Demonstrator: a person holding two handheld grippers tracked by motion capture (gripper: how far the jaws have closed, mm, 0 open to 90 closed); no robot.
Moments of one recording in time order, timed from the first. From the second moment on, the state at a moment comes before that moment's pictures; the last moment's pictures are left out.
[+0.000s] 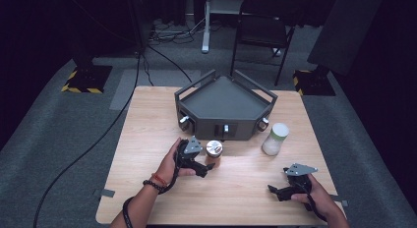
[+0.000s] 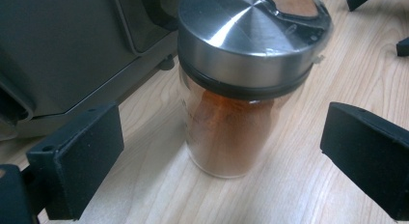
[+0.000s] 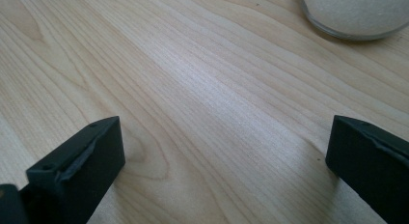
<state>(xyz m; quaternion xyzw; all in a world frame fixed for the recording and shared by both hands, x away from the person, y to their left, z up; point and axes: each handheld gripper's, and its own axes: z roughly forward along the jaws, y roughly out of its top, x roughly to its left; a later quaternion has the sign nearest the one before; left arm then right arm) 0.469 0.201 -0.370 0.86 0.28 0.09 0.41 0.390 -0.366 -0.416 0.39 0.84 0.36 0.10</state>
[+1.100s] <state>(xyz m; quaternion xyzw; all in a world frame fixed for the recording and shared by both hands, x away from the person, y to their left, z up) 0.485 0.188 -0.400 0.84 0.31 0.05 0.45 0.390 -0.367 -0.416 0.38 0.84 0.36 0.10</state>
